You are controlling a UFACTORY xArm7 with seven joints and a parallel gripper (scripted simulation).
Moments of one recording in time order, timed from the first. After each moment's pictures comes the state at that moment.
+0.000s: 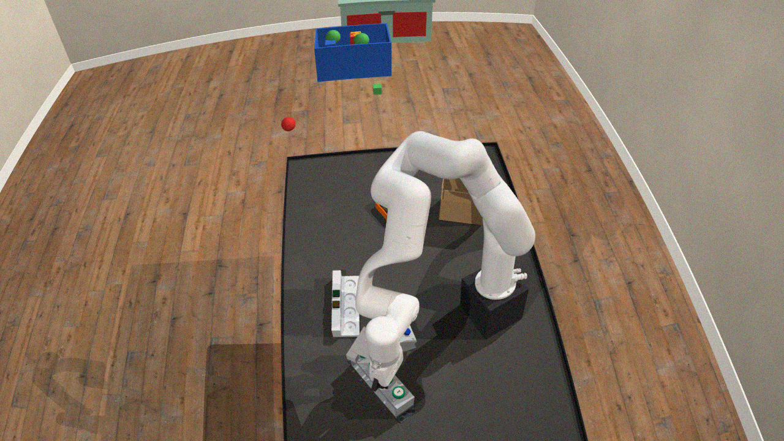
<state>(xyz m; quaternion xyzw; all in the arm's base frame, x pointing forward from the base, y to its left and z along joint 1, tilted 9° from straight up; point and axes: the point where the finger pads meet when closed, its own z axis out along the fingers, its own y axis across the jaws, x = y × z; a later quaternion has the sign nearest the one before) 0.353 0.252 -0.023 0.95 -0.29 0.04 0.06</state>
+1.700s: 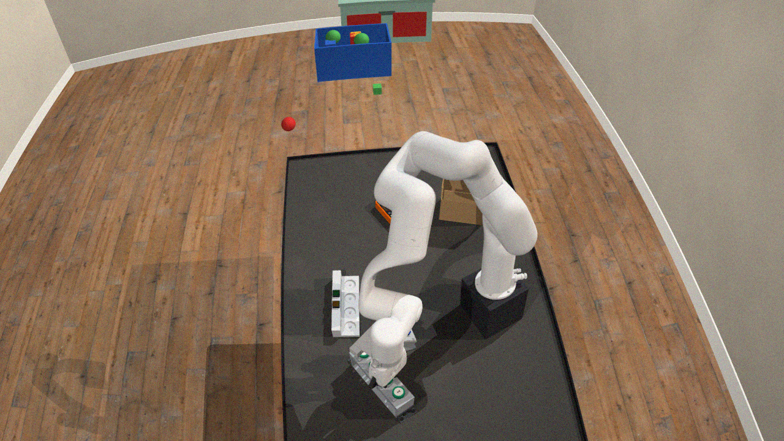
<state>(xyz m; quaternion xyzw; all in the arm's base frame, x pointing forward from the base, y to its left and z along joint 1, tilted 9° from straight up) 0.352 0.252 -0.024 0.92 -0.39 0.06 0.05</state>
